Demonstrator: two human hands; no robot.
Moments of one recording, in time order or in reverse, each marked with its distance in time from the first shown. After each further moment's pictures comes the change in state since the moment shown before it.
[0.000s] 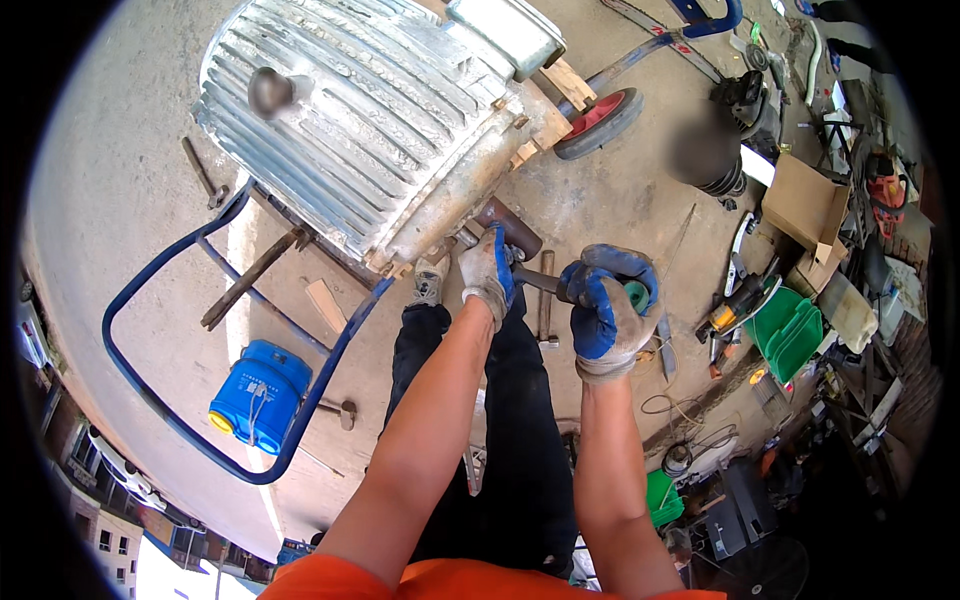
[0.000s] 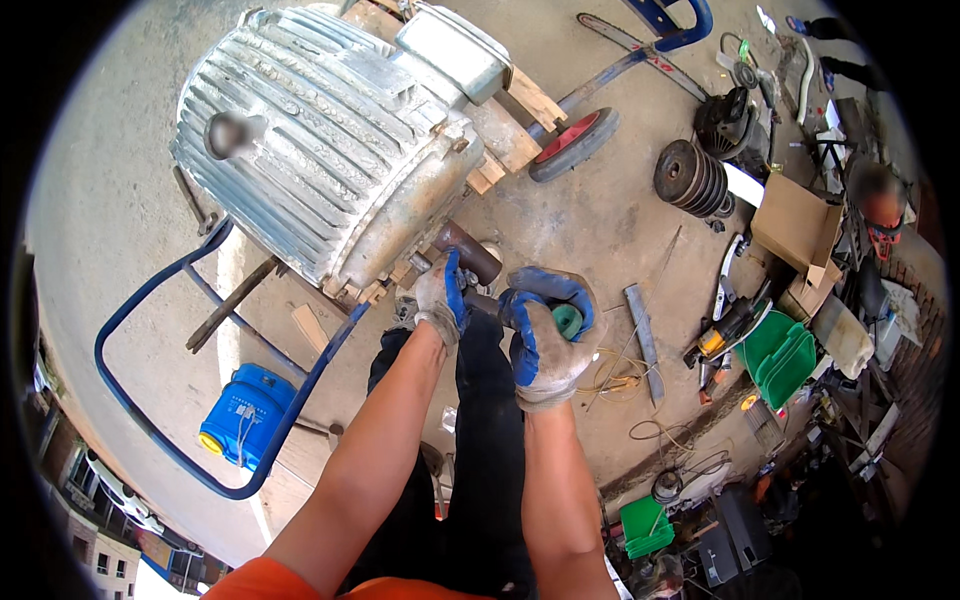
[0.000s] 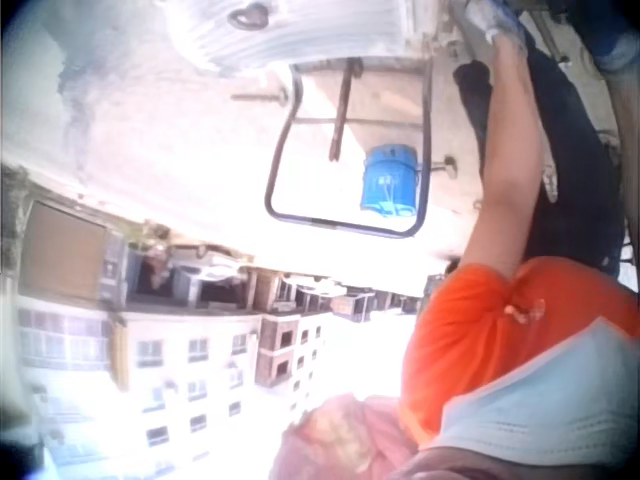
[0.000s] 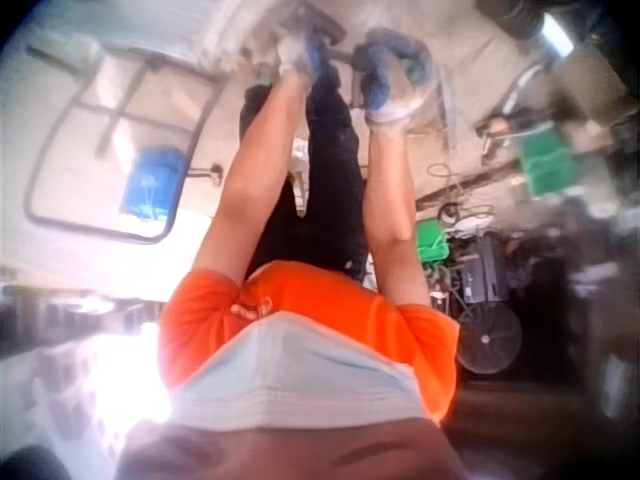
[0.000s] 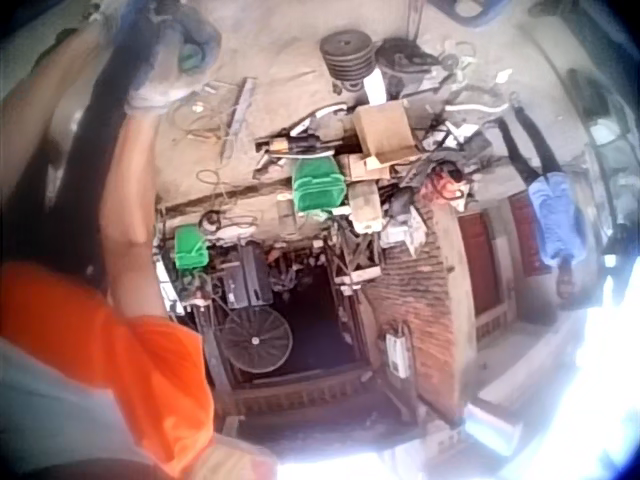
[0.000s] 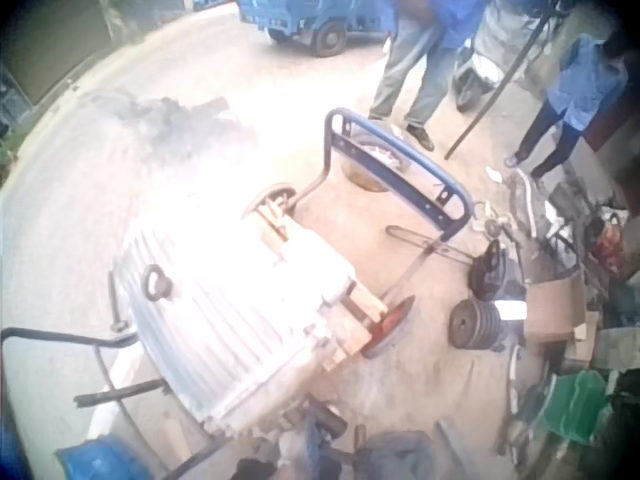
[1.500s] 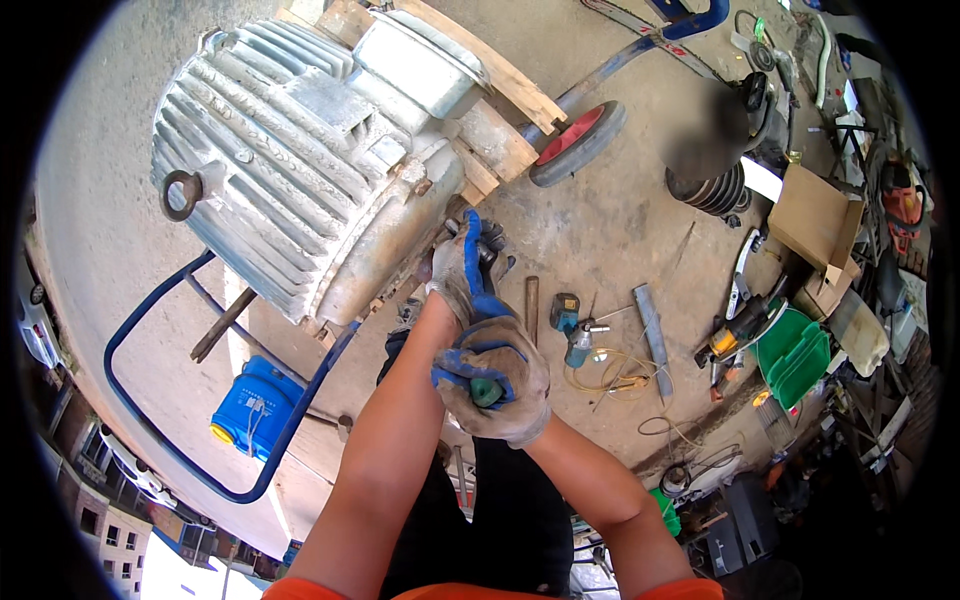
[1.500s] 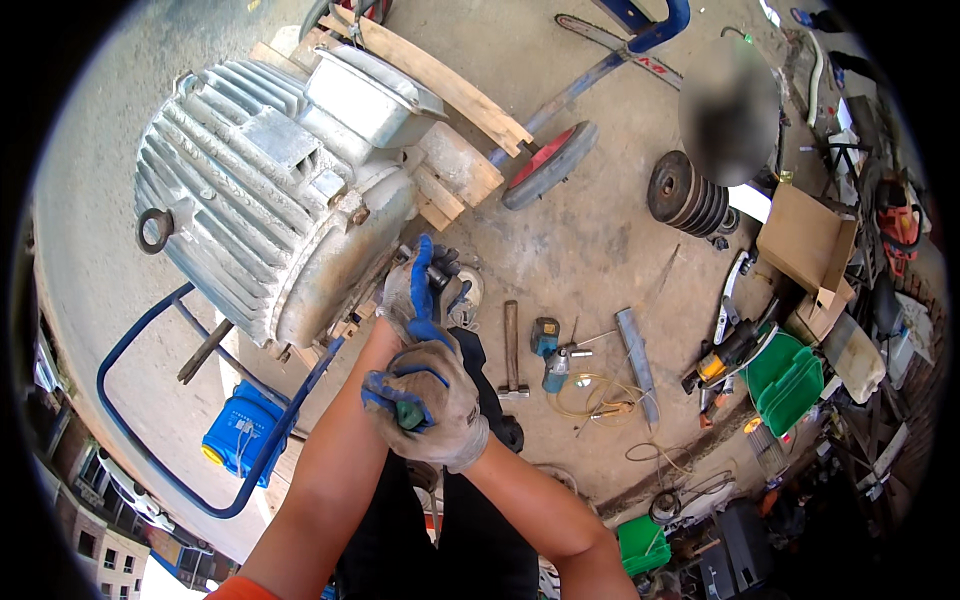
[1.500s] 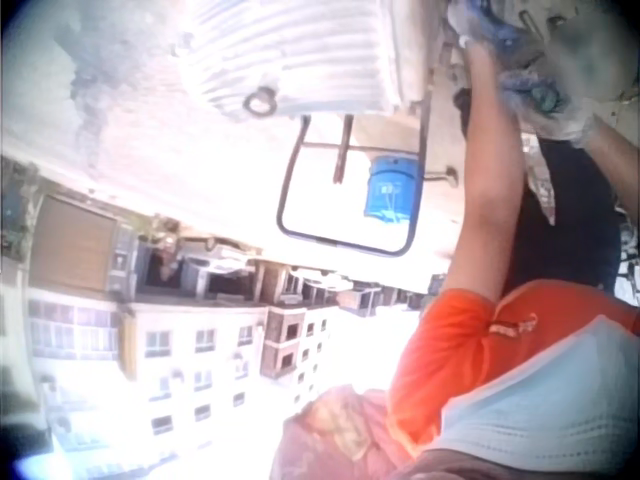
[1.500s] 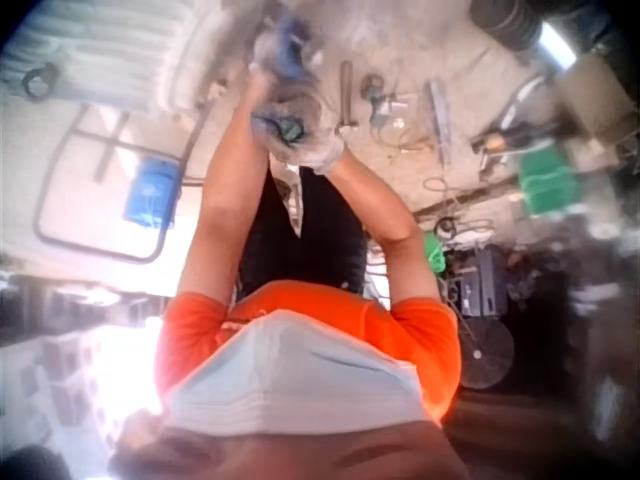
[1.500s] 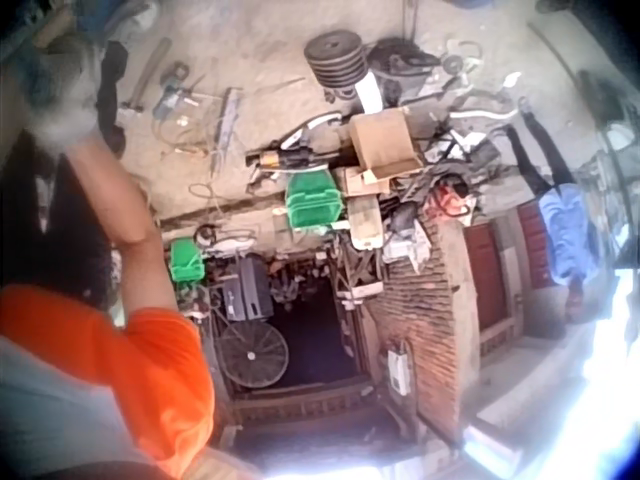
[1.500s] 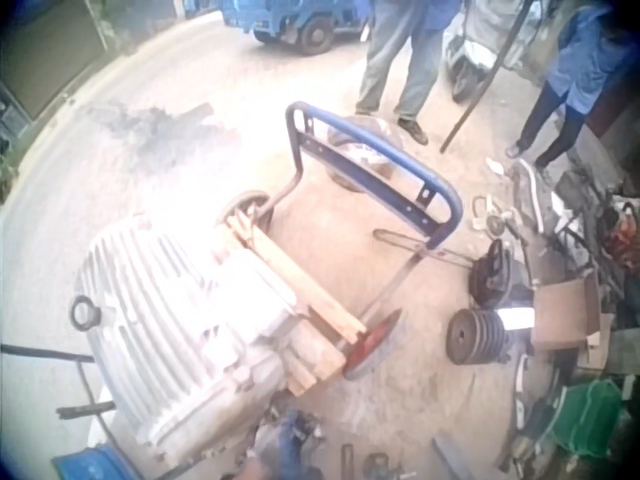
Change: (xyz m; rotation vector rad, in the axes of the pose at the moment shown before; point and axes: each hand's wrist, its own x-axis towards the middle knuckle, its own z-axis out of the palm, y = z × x) left_hand 0.043 0.025 0.071 -0.114 -0.223 -0.175; right_hand 0.038 0.000 -0.007 -0.321 -0.550 -0.417
